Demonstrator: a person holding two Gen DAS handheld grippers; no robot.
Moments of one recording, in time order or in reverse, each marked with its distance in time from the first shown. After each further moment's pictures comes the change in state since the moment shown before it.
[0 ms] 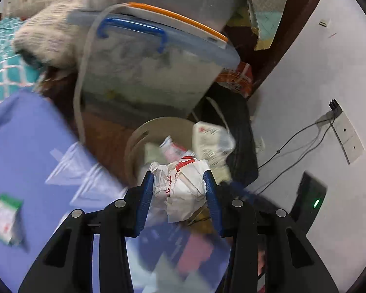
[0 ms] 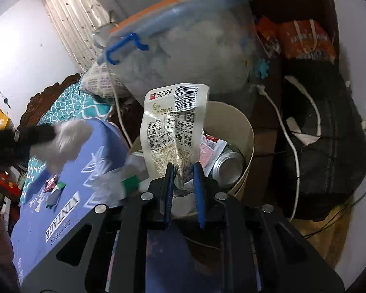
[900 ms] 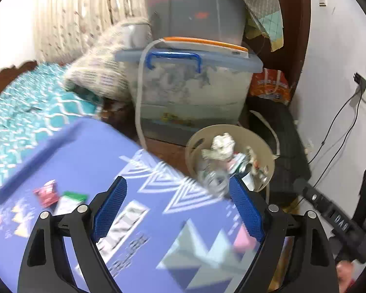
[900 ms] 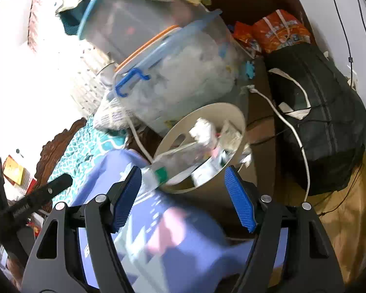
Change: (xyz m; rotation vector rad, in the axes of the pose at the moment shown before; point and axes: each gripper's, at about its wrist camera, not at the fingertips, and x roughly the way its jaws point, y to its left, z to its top) left arm -0.073 -0.001 -0.083 0.146 -0.219 0.391; right arm -0.091 0.025 -0.068 0.217 -0.173 0.079
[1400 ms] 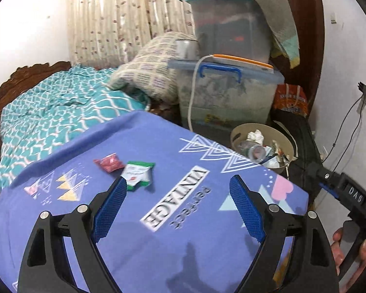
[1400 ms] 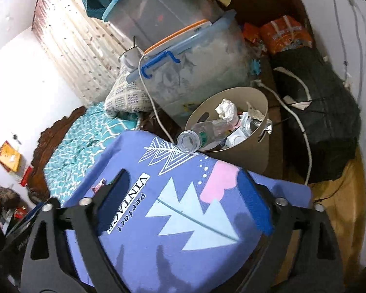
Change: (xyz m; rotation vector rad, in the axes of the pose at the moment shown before) left arm -0.105 0.079 -0.076 -0.083 -0.091 0.123; right arm -0.048 0.084 -0.053 -0.037 0.002 -0.071
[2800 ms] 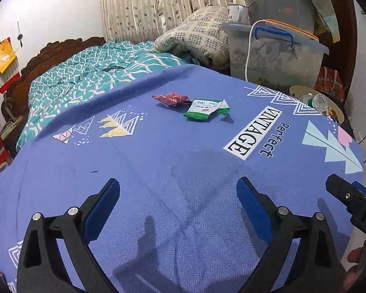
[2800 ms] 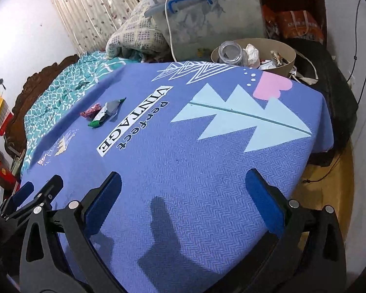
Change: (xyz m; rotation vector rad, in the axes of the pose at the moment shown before) left arm 0.024 0.080 -0.109 -0.062 0.109 0.192; right arm 0.033 0.059 -0.125 -0.203 0.191 -0.115
